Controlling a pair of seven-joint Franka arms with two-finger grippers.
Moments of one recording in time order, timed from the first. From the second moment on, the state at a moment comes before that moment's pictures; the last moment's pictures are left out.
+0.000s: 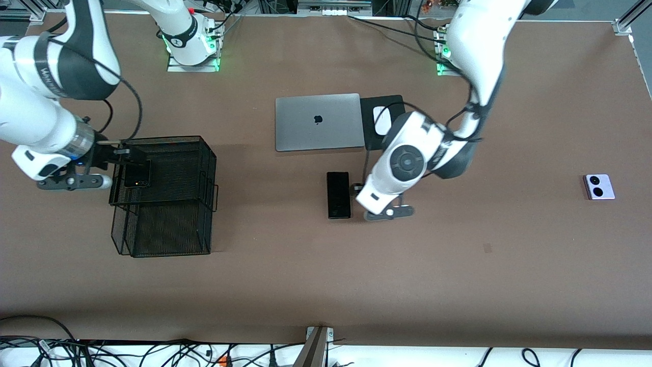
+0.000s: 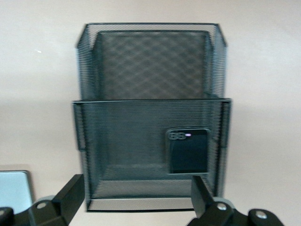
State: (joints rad) left arm -0.46 0.64 -0.04 -1.44 -0.06 1.96 -0.61; right arm 0.46 0.19 -0.37 -1.72 0.05 1.83 0.05
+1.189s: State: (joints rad) left arm 0.25 0.63 -0.02 -1.47 0.20 1.89 0.30; right arm 0.72 0.74 0.01 -1.21 -0.05 2.01 0.88
